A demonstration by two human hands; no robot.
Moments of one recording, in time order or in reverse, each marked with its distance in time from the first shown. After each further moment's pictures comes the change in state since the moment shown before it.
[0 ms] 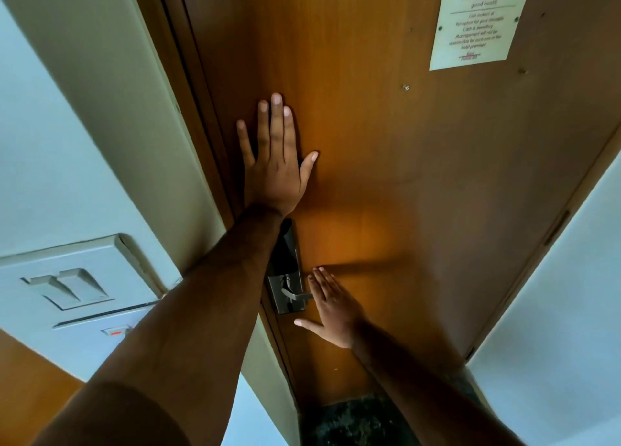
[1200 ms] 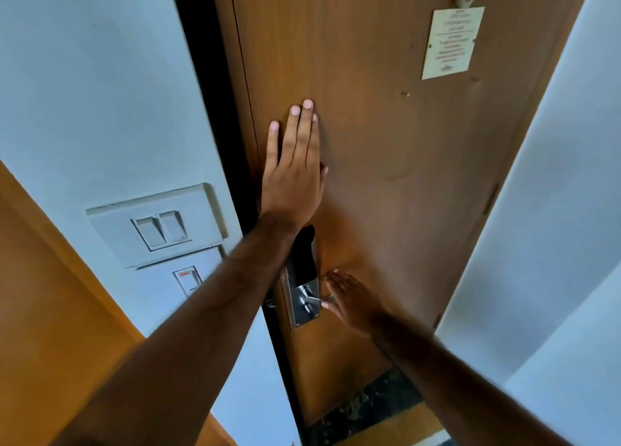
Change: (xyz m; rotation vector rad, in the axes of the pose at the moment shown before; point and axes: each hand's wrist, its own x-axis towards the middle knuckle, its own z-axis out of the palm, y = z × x) left_hand -0.041 -0.001 -0.143 -0.146 0.020 0.168; right_hand -0.103 -0.045 -0.021 0.003 0.007 0.123
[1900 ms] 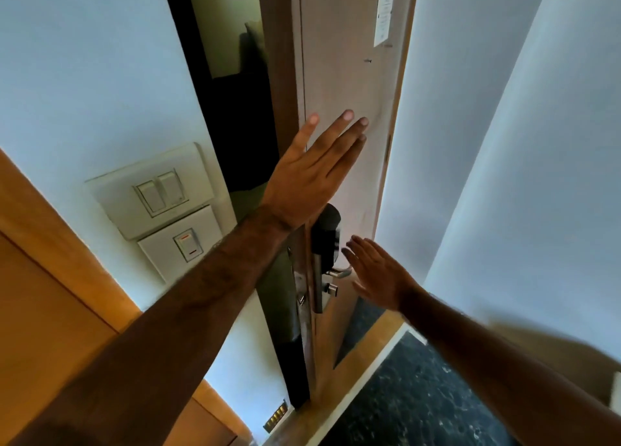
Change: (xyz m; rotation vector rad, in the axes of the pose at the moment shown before) left_hand -0.051 0.015 -0.091 -0.306 0.391 0.572; right_hand -0.167 -0.062 -0.009 -0.518 0.185 0.292
